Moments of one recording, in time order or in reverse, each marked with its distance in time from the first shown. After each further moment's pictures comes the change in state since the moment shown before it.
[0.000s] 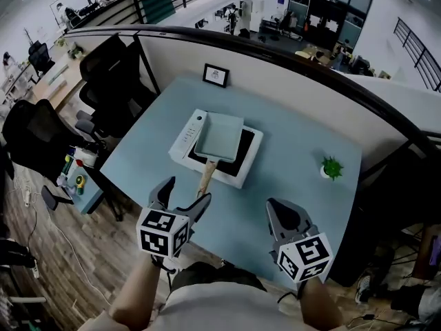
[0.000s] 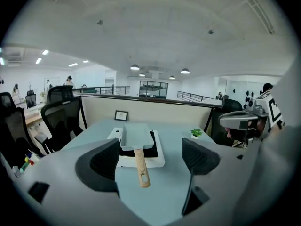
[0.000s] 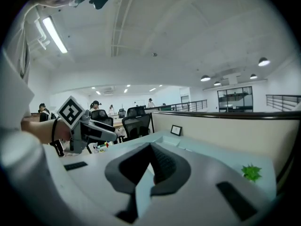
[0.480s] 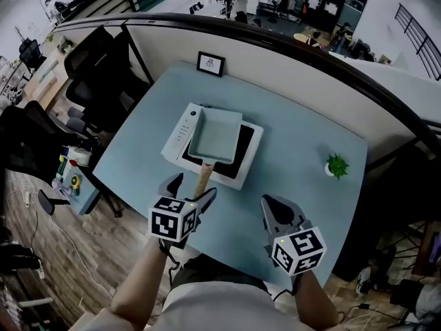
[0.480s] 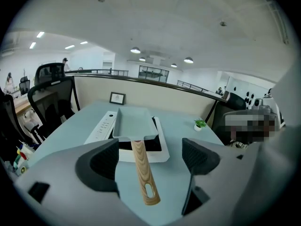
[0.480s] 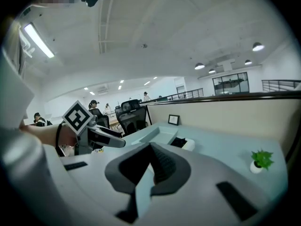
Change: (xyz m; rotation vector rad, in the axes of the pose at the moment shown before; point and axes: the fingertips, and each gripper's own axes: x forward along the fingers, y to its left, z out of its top) left arm 0.099 0.020 -0.039 -0.064 0.182 -0.057; right arm 0.065 -0.035 -0.038 0.116 0.088 -0.005
